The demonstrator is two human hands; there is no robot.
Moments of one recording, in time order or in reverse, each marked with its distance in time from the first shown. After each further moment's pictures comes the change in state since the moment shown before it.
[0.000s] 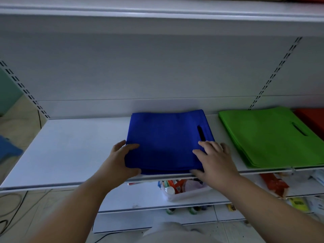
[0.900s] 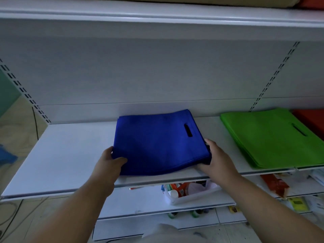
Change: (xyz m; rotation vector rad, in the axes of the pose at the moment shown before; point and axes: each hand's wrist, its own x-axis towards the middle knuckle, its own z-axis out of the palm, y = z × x) left_hand 0.007 -0.013 -0.017 -0.607 0.239 -0.409; right_hand 0.014 -0.005 0.023 0.834 0.048 0.273
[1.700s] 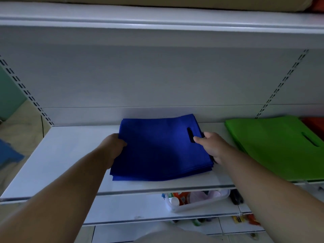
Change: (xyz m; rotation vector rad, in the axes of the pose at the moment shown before) left_hand 0.052 0.059 0.010 0.188 -0.055 -0.026; right_hand 0.086 -0.034 -0.020 0.470 -0.139 0.325
